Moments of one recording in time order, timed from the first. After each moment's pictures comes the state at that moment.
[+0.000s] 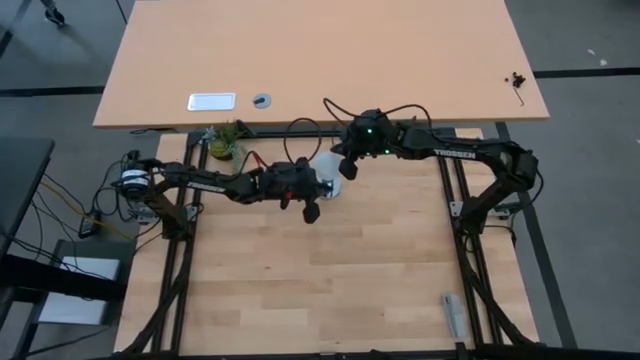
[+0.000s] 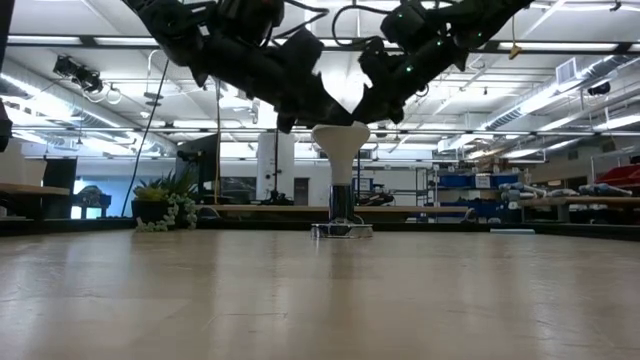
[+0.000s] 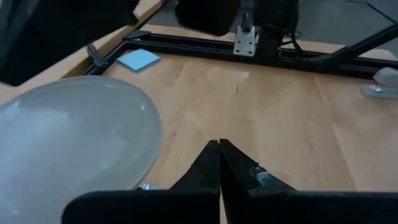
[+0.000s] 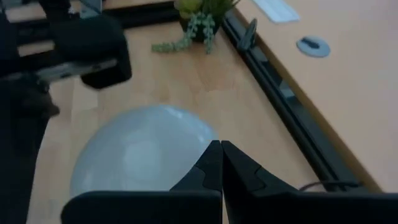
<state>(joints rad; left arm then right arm) 0.16 1.61 0.89 0.37 -0.03 -0.06 -0.46 1.56 1.13 -0.14 -0.13 -0.09</state>
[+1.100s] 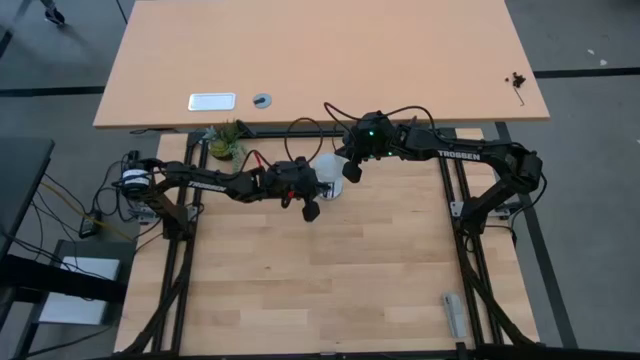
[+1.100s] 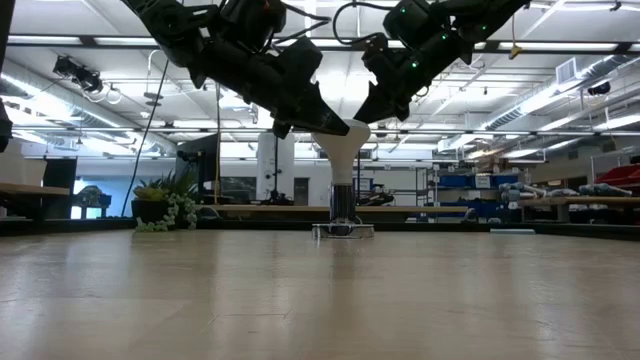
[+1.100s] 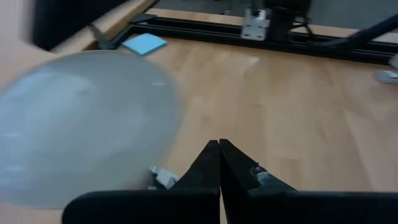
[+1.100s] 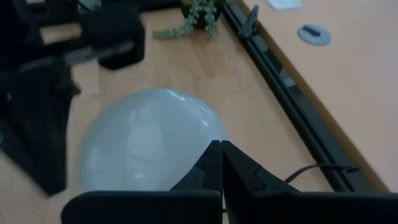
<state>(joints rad) 0.17 1.61 0.89 0.32 -0.05 -0.06 -0.45 1.53 1.13 -0.21 -0.10 -0.10</state>
